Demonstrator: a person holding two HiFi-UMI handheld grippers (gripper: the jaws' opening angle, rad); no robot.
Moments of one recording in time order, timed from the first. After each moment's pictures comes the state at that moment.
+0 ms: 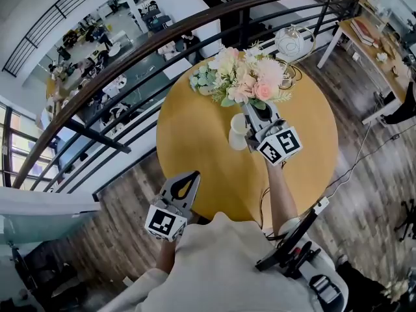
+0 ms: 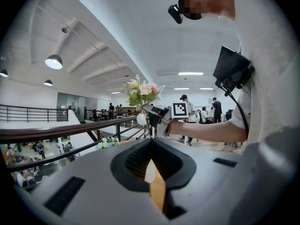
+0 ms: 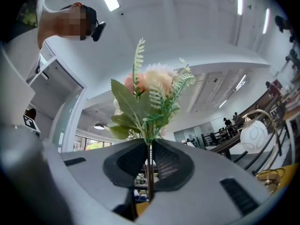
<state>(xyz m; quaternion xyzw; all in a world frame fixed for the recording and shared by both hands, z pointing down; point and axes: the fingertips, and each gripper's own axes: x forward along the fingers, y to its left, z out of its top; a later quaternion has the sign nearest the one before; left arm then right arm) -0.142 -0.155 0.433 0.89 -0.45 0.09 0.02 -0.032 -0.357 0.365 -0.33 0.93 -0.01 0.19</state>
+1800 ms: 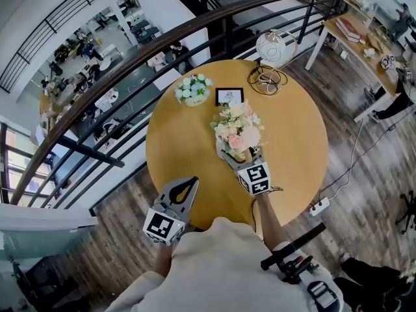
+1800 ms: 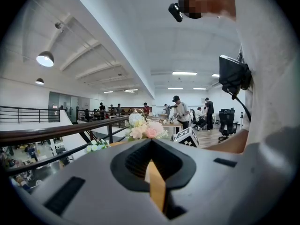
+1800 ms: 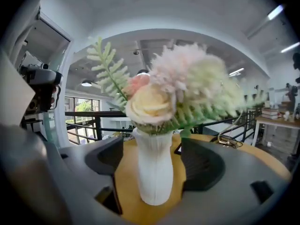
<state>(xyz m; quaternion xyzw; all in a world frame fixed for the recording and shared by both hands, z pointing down) -0.107 -0.175 0.443 0.90 -0.41 0.10 0.02 -0.015 -0.318 0.568 -0.41 0.90 -0.07 -0.09</state>
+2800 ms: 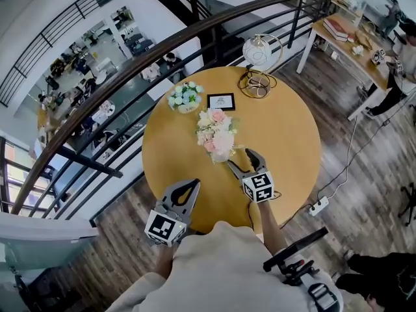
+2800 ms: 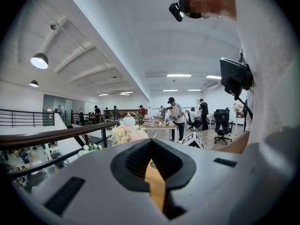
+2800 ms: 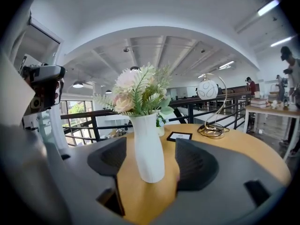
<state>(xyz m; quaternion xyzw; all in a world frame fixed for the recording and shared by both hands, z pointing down) -0.078 -0.167 0.436 0.92 -0.39 0.09 -0.01 0.034 -0.286 0.597 -0.44 0.88 -0.12 -0.09</state>
